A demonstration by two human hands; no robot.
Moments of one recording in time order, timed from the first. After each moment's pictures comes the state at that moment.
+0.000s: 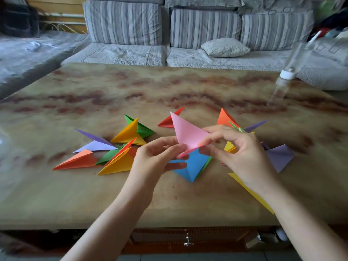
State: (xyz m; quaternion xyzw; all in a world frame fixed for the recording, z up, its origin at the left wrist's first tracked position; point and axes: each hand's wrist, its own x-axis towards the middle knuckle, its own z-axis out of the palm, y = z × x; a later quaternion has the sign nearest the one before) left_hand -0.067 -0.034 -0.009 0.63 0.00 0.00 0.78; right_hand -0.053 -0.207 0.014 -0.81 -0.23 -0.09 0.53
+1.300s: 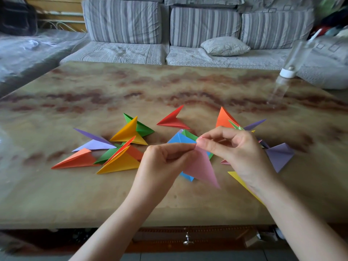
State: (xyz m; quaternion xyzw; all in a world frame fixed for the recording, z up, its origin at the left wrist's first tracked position) left_hand -0.075 -0.046 -0.007 0.74 -0.07 0.07 0.66; right_hand -0.056 -0.201 0.018 -0.76 -0.12 -0.03 0.63
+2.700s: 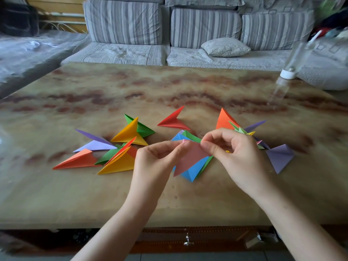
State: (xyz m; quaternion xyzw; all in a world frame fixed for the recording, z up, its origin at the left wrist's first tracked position) left_hand -0.077 -0.046 -0.004 0.67 0.01 0.08 0.74; right_hand -0.052 -0.202 0.005 -0.81 -0.17 -0.11 0.56
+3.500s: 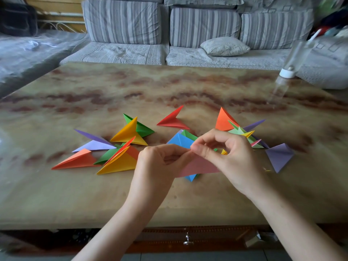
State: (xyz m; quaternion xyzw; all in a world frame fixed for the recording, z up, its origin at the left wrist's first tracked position) left_hand -0.081 -0.044 -0.003 0.80 -0.07 0.13 0.58; right_hand -0.053 -0.196 0.002 -0.79 -0.20 -0.09 0.57
